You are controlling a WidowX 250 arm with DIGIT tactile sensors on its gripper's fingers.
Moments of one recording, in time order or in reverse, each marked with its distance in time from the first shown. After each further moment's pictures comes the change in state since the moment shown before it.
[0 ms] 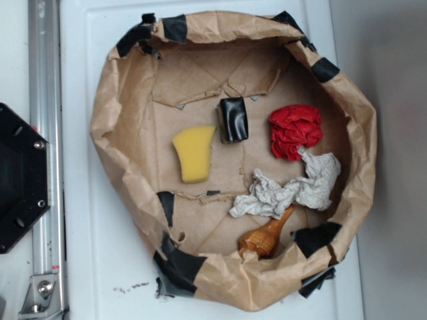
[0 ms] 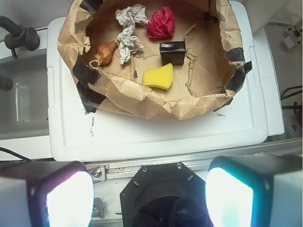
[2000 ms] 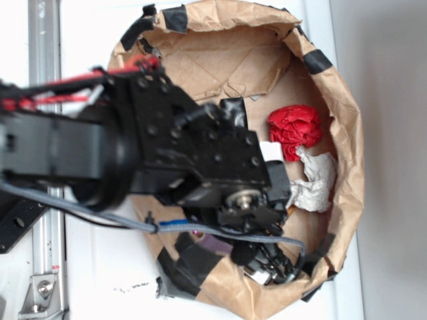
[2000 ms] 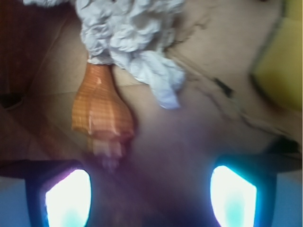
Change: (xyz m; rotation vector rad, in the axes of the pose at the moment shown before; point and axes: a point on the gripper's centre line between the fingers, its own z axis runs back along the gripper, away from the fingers) arm 0.114 -0.066 -0.206 -0.236 0.211 0.777
